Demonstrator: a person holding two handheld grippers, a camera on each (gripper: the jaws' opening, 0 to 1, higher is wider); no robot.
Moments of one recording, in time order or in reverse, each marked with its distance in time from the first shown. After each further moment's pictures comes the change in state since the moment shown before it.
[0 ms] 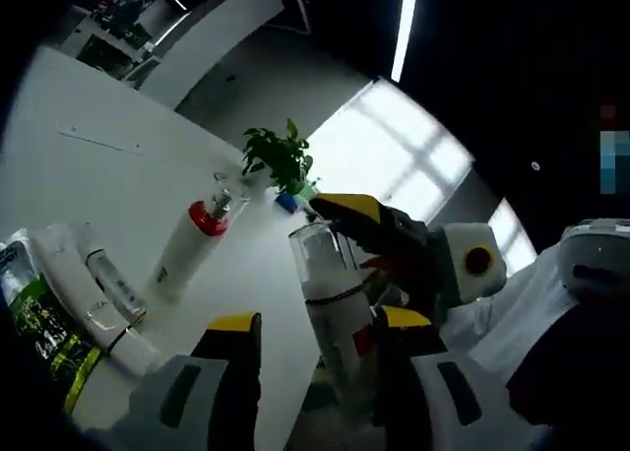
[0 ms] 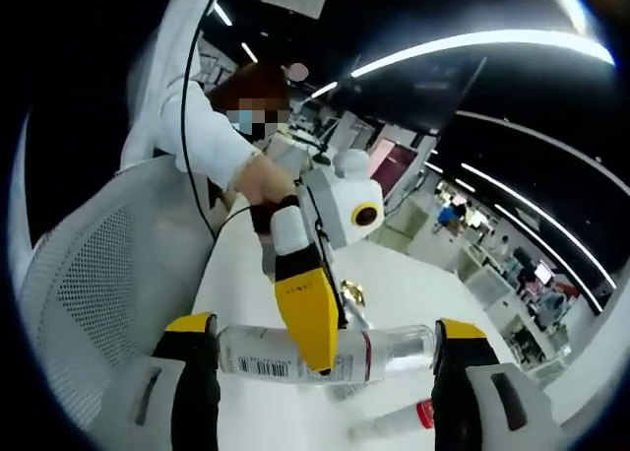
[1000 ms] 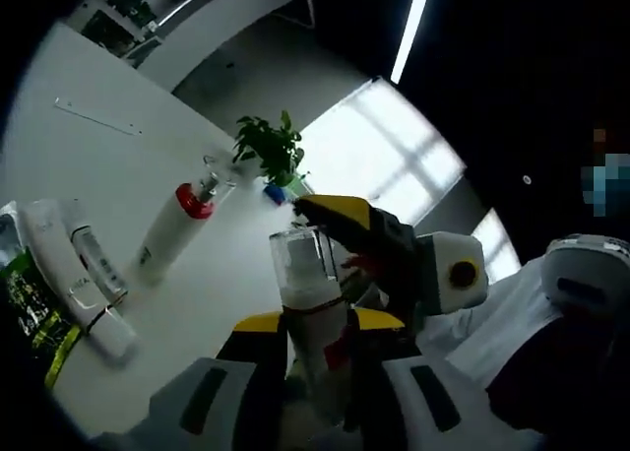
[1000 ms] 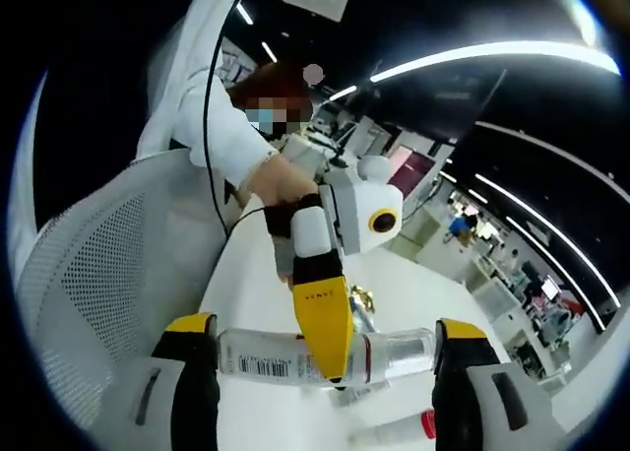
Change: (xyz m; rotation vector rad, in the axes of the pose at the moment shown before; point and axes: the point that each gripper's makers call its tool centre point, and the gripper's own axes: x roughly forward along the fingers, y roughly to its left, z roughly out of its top) left arm -0.001 -0.009 -0.001 -0.084 -0.014 -0.010; right arm 0.005 0.006 0.002 -0.052 -0.008 0.030
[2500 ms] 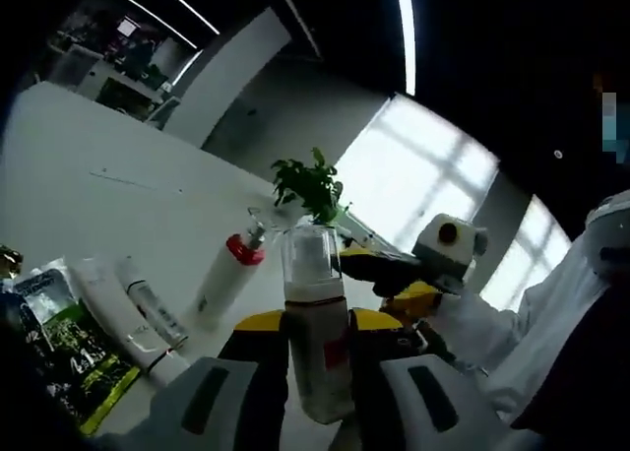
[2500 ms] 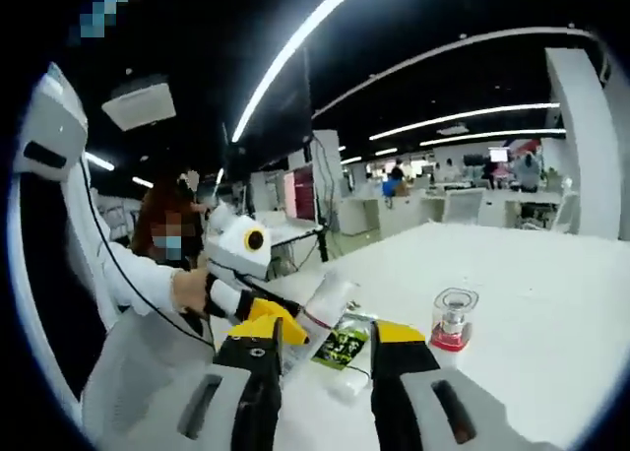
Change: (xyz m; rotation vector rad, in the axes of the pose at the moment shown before) left arm -0.005 0.025 0.023 0.215 -0.137 0.174; right arm -0.039 -0.058 -0.033 0.833 -0.205 -0.241
